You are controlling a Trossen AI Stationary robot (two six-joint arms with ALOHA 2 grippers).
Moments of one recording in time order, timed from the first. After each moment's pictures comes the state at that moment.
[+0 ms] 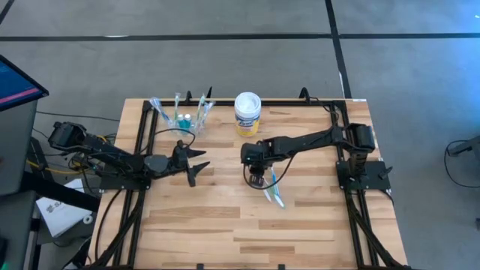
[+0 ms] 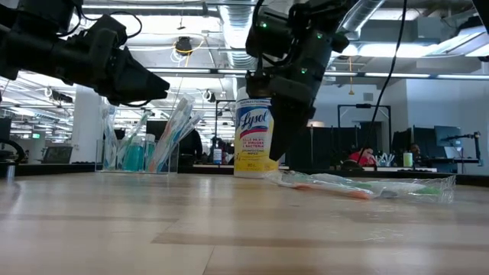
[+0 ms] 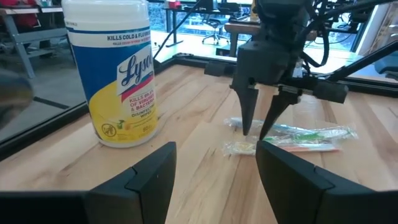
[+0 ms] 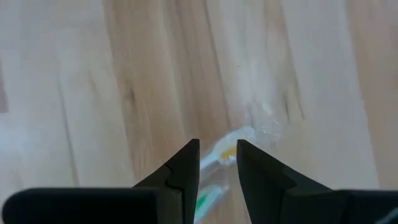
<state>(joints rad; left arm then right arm) -0.21 1.05 0.13 0.75 -0.60 -0.15 -0.02 1.90 1.28 -0.58 0.03 0.16</state>
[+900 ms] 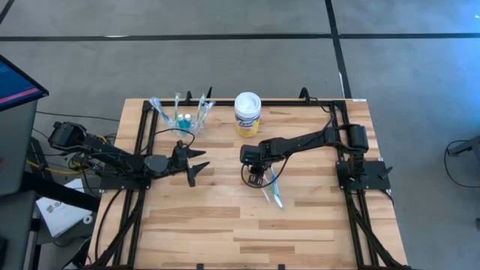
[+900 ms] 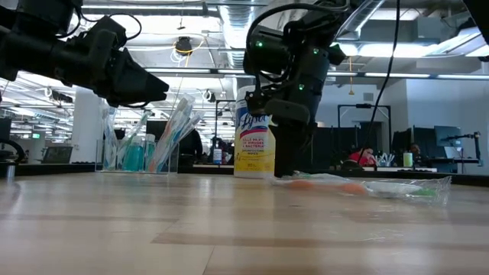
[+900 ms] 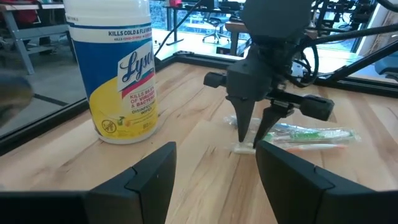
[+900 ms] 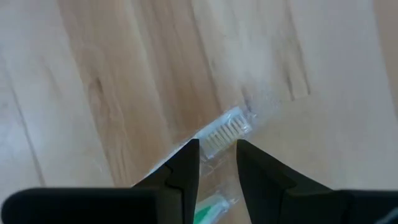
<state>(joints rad) -0.21 1.05 0.12 0.75 -0.60 -0.16 -0.04 1.97 1.28 -0.59 0.03 0.23</state>
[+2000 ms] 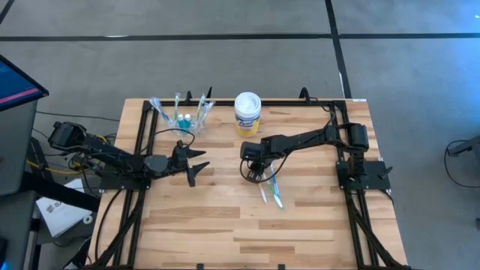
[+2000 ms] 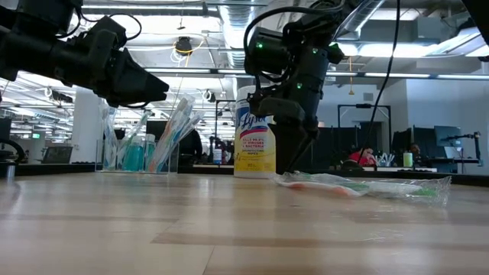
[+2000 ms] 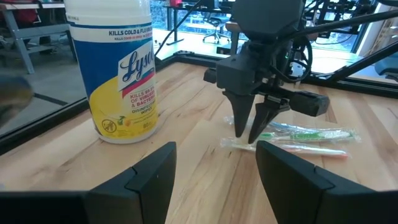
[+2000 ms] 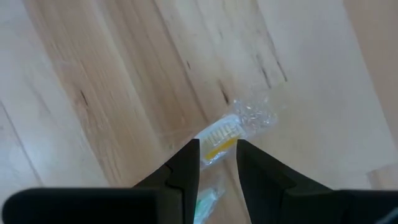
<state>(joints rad) -0.21 1.05 0.12 0.75 -0.60 -0.17 -0.06 1.96 1.29 -0.62 0.02 0.35</state>
